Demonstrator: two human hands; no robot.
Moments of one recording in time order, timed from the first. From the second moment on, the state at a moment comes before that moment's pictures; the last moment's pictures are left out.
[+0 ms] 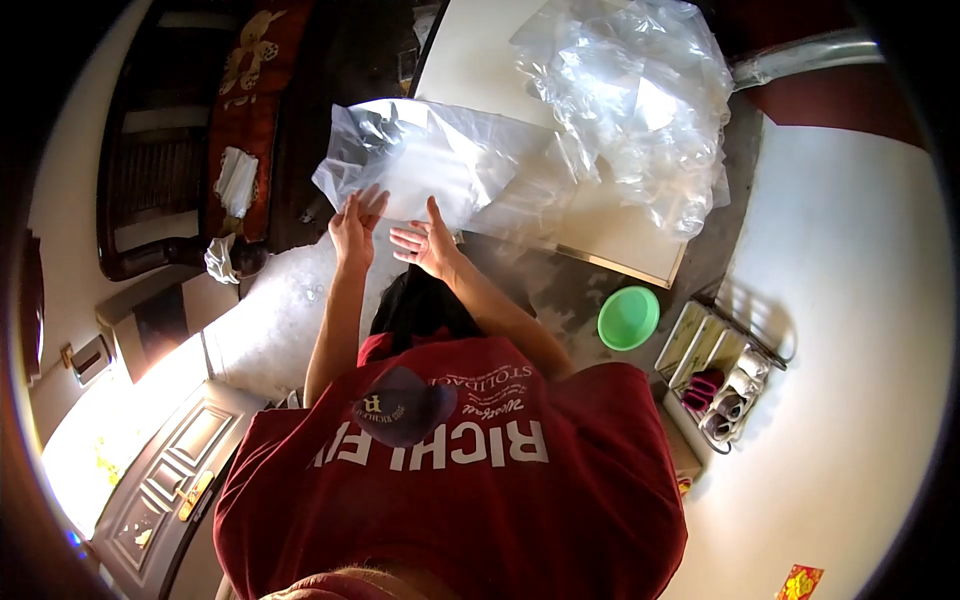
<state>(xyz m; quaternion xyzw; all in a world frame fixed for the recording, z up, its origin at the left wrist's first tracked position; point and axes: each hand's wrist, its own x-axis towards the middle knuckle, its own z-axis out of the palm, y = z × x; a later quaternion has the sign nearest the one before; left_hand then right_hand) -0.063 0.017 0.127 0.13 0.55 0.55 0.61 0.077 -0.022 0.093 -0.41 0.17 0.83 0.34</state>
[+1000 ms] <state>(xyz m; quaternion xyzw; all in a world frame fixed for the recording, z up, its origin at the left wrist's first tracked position) -0.070 0.001 0.084 0.06 0.55 0.41 0.73 0.094 -0.059 -0.045 -0.60 -0.07 0.44 0.67</state>
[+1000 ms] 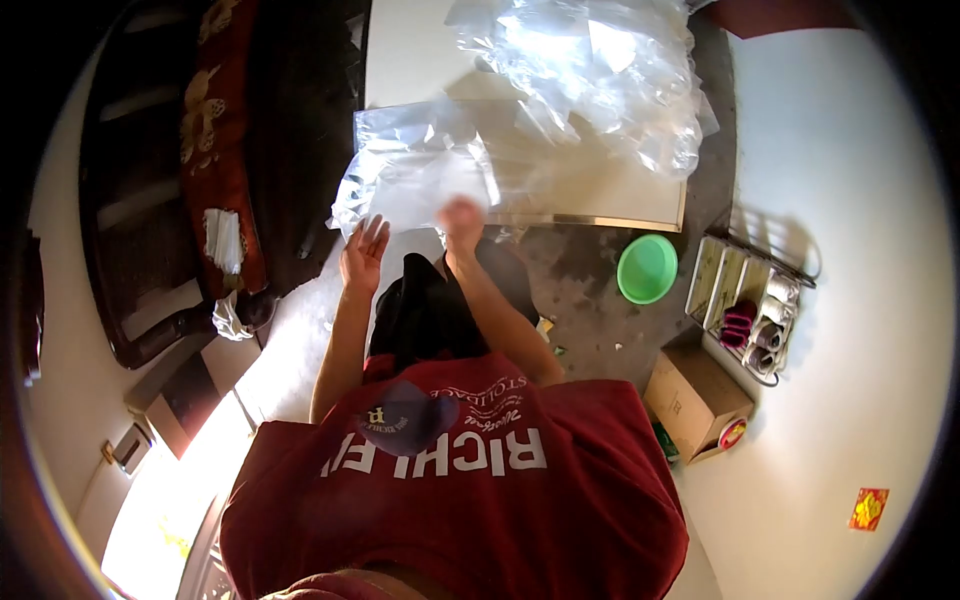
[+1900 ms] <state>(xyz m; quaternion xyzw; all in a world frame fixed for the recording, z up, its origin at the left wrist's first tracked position) -0.075 0.037 -0.010 0.18 0.64 0.34 0.67 0.139 -0.149 -0.042 -0.82 -0.35 0.29 0.36</state>
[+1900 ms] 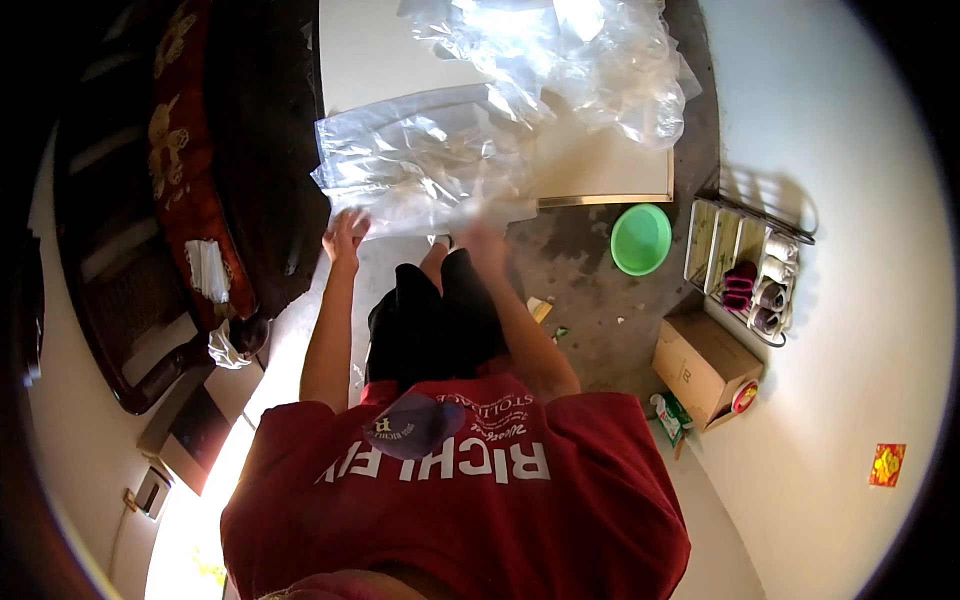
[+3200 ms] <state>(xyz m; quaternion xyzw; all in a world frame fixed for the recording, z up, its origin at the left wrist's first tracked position) -0.116 0.034 -0.018 0.55 0.72 0.21 0.37 0.178 -0.093 0.042 -0.84 -0.33 0.35 0.23</state>
